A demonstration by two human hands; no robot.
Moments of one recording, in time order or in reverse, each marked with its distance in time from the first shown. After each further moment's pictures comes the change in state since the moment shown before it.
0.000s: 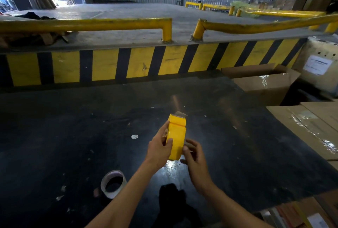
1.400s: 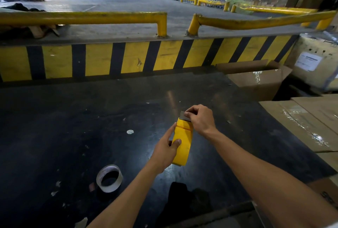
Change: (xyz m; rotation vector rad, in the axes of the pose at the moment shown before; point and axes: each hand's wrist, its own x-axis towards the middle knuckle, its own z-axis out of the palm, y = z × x) left_hand -0.011 0.003 0.030 -0.146 -0.178 -0.170; right_hand 0.098 -0.081 -0.026 -0.779 0.071 -0.197
